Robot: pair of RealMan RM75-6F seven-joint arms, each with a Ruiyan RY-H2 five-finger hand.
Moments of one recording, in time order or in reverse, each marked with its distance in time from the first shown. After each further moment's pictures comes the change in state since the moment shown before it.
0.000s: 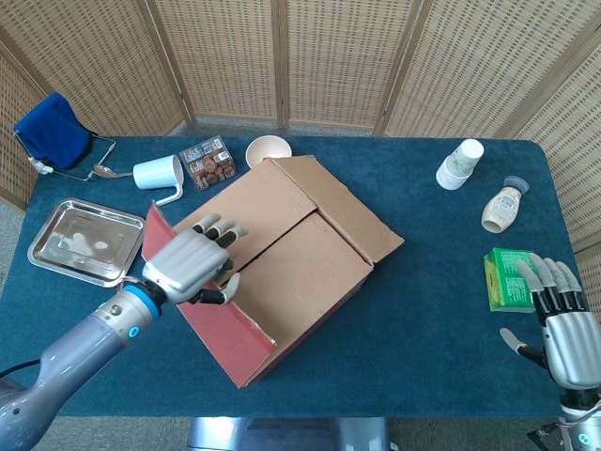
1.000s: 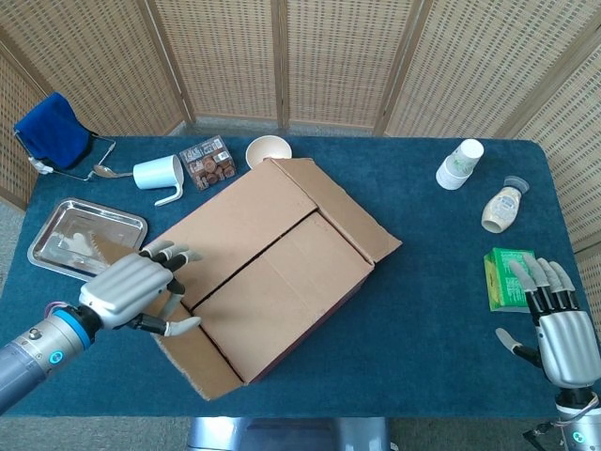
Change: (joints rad) left arm 0.443 0.293 -0.167 -0.002 0.671 -0.221 -0.701; right arm 0.006 -0.008 -0.001 -0.004 -0.002 -0.010 -0.021
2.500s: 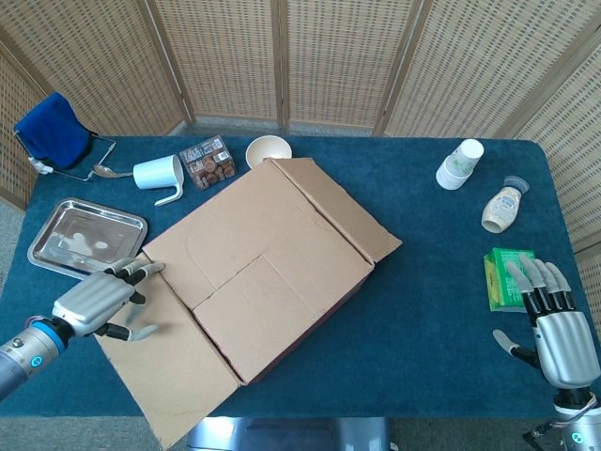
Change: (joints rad) left arm 0.221 -0.316 0.191 0.300 0.273 0.169 0.105; right arm 0.003 0.004 -0.008 -0.007 -0.008 -0.005 0.012
